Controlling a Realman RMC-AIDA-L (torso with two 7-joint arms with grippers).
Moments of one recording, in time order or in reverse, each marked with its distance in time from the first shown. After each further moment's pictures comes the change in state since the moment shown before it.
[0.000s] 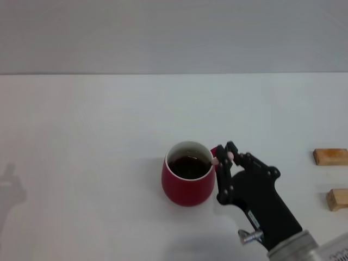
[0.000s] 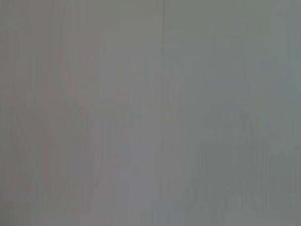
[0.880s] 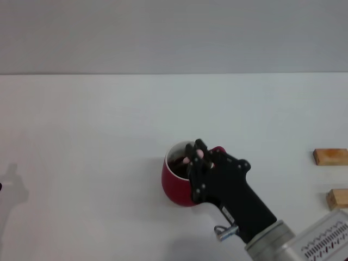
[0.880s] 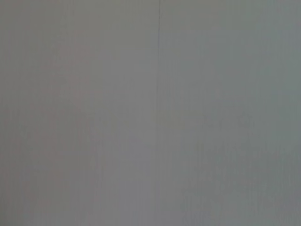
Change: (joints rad) left arm -0.004 0.000 0.007 -0.001 0.001 -0.002 0.000; right arm 0.079 0.013 0.011 -0.014 -0.050 0.063 0.008
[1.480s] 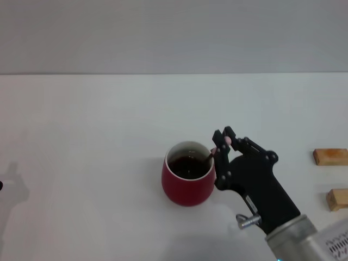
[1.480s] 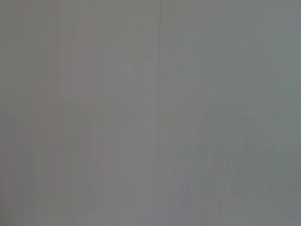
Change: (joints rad) left arm -0.006 -0.001 -0.003 -0.002 -0.001 -0.011 0.000; right arm -0.061 -0.012 0.053 -0.001 -0.014 -0.051 -0.008
